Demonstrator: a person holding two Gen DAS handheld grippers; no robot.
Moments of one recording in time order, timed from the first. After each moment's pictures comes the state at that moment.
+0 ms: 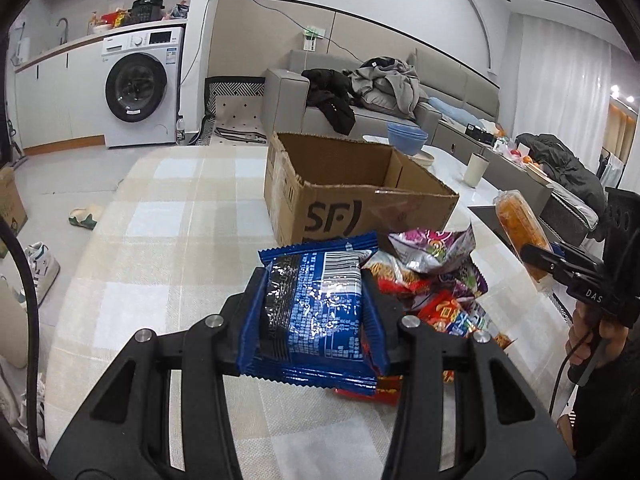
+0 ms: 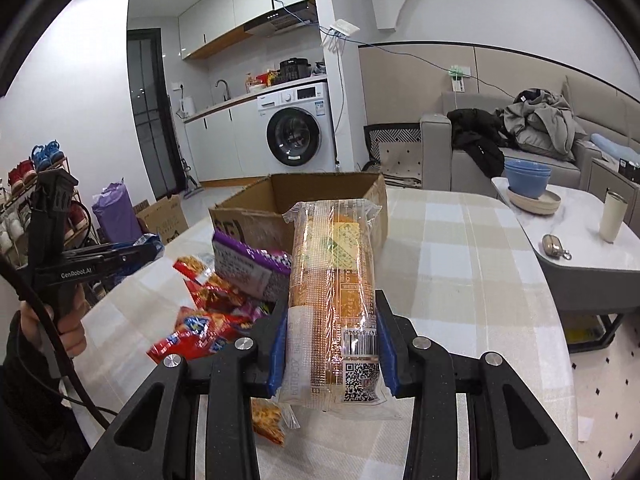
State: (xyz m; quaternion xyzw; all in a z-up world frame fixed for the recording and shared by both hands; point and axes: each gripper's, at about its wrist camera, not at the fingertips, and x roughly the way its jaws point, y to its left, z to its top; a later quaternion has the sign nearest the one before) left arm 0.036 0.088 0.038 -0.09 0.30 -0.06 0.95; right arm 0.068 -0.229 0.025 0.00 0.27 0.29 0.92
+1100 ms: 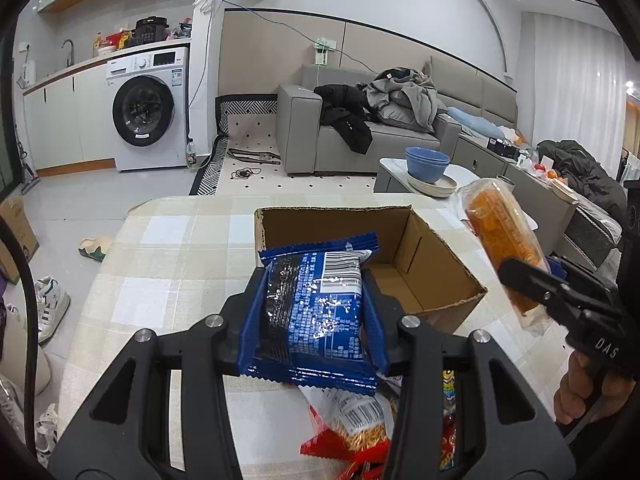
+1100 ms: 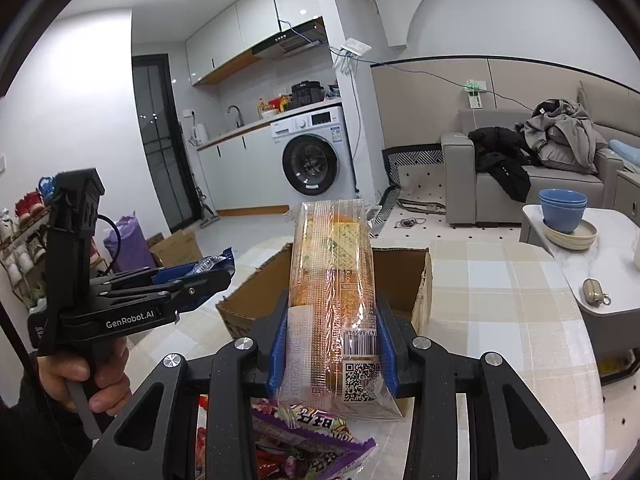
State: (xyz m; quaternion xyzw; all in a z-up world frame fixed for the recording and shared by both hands) left arm 0.136 0.043 0.115 -0.07 0.29 -0.02 0.96; right arm 0.149 -0.162 0.074 0.03 0.24 0.32 0.92
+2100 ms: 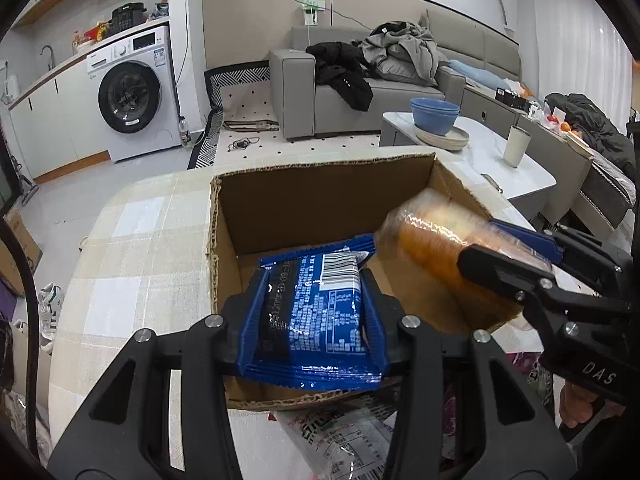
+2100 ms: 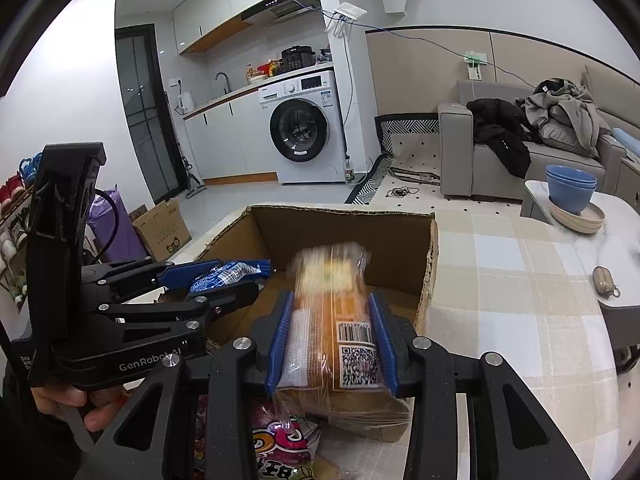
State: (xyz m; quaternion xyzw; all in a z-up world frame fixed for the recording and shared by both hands) left arm 0.259 0.001 0.047 -0.01 0.36 -0.02 0.93; right arm 0.216 -0.133 0.031 0.00 0.30 0.30 0.91
